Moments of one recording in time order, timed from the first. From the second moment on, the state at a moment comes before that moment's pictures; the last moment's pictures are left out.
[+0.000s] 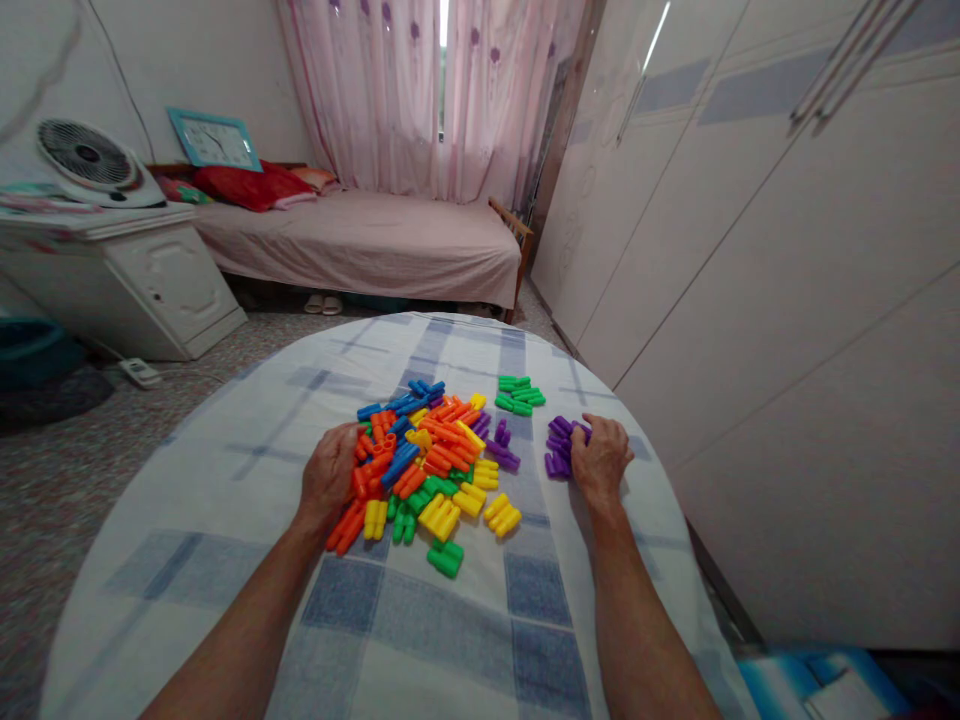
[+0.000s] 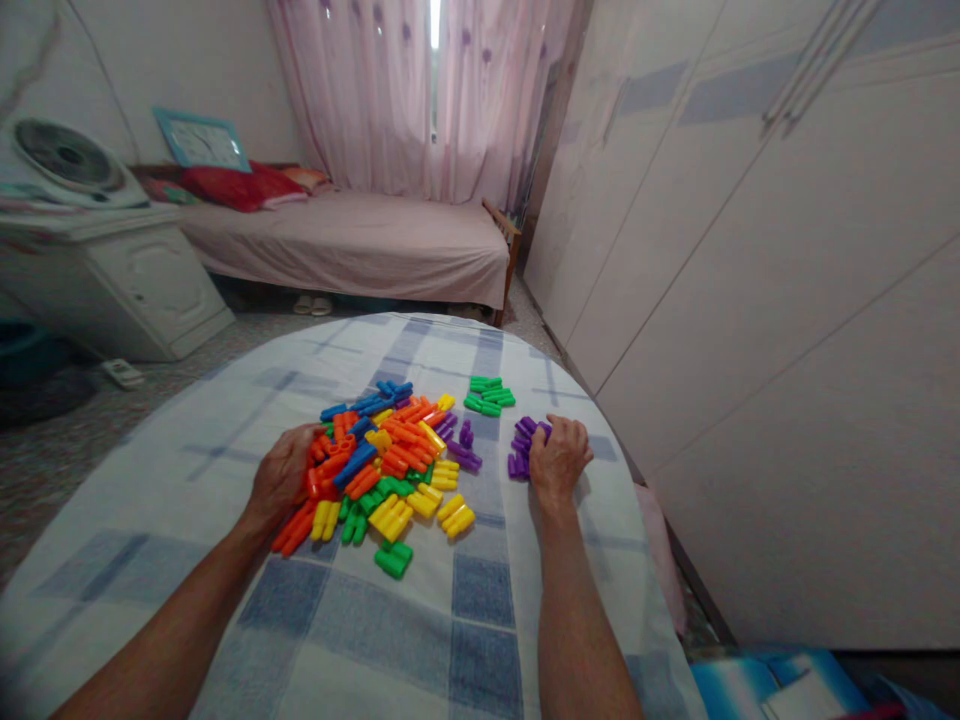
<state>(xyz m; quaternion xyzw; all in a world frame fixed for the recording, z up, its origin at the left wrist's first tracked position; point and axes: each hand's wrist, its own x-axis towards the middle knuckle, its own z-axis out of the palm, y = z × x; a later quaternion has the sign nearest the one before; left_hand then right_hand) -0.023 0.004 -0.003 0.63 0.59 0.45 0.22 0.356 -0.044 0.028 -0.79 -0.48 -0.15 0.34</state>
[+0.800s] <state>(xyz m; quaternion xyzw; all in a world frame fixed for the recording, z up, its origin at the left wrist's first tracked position) -0.023 0.002 0.000 0.63 0.60 0.44 0.22 0.297 -0.033 0.027 -0.65 -0.64 -0.01 0.42</state>
